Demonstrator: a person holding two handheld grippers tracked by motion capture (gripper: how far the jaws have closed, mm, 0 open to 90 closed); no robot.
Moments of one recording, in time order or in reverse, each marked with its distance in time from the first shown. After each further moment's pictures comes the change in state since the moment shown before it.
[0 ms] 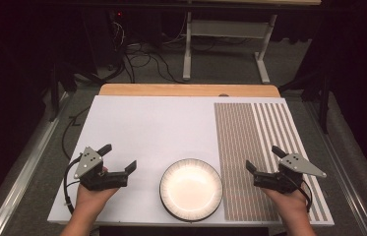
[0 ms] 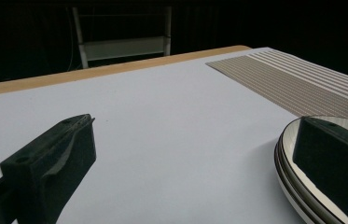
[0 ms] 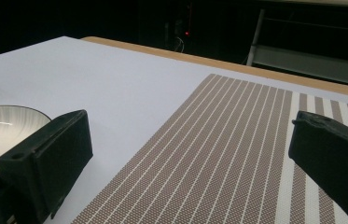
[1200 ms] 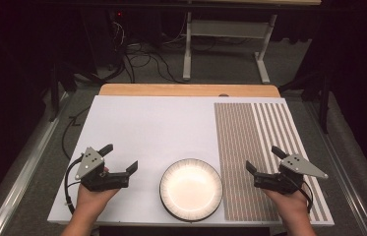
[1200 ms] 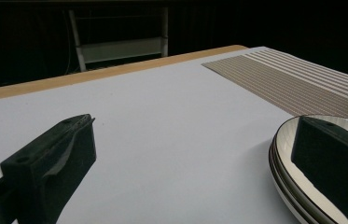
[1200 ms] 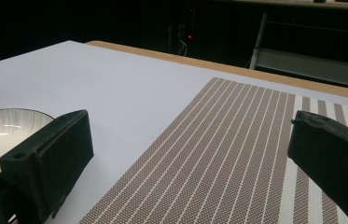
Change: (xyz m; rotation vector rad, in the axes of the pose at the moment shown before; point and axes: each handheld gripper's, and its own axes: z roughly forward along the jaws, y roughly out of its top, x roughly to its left) left arm -0.005 0.002 -0.001 -0.006 -0.005 0.020; right arm 0.001 0.001 -0.004 -0.012 0.012 0.008
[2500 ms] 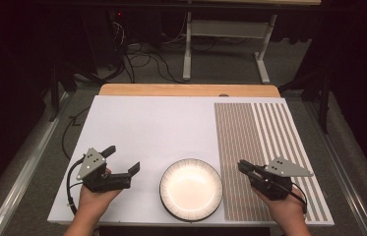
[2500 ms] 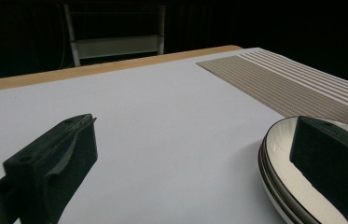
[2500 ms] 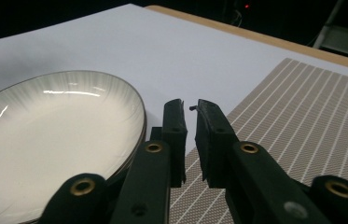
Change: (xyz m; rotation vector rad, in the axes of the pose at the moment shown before) left arm -0.006 -0.001 0.001 0.002 -0.019 -0.036; right arm 0.032 0.008 0.002 0.142 0.209 -0.081
